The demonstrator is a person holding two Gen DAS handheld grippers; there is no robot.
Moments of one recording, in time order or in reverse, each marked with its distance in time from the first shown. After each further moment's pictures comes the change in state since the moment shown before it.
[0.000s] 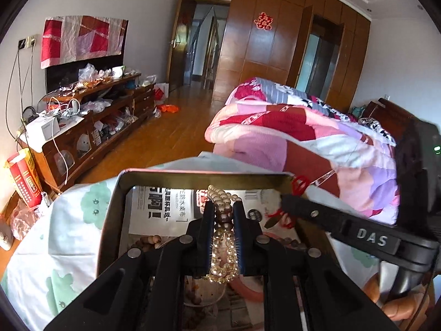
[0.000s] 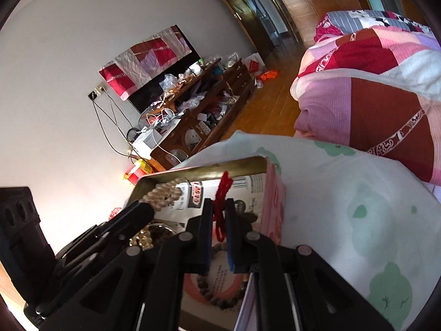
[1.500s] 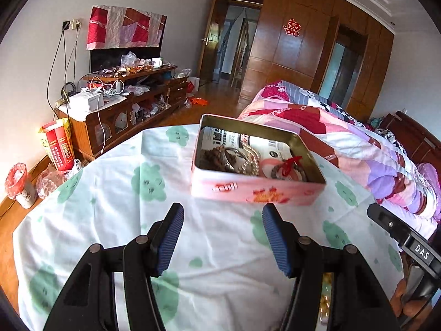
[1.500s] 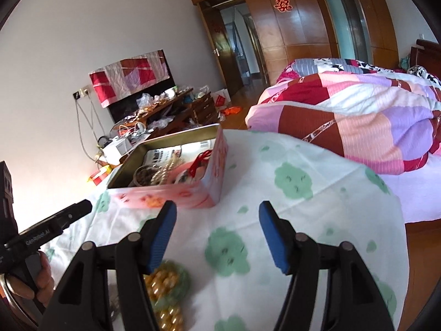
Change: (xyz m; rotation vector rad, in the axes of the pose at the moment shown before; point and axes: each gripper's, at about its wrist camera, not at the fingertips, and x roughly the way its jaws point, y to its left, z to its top) left arm -0.129 0.020 -0.077 -0.105 0.005 0.092; right arm -0.138 0.036 -0.111 -0.097 -0.175 -0.255
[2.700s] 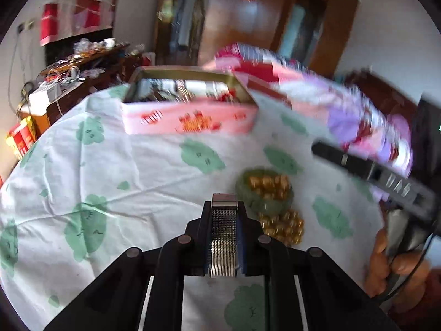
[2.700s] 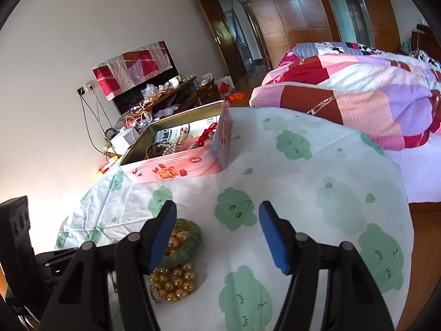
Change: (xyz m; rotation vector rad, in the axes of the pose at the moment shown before) left arm -0.017 -0.044 -0.057 0.104 0.139 -0.173; right arm -0.016 -0.004 -0.029 0.048 0.068 0.042
